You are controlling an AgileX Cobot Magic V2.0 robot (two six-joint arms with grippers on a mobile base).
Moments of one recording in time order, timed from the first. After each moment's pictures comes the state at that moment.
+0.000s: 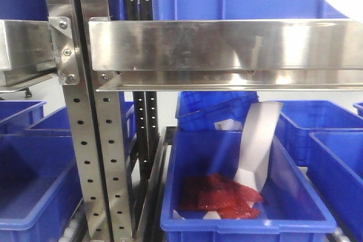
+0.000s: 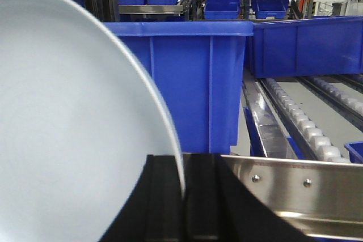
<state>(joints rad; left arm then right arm) -0.02 -0.01 0.03 -0.13 0.05 0.16 0.09 0.31 -0.39 0.10 0.15 -0.01</state>
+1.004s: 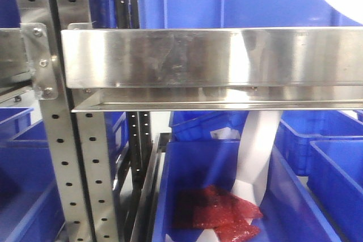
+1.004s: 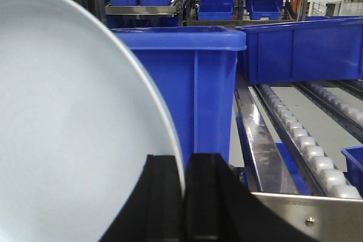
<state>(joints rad) -0.02 -0.01 0.03 -0.13 0.05 0.16 0.09 0.31 -0.39 0.10 0.15 -0.01</state>
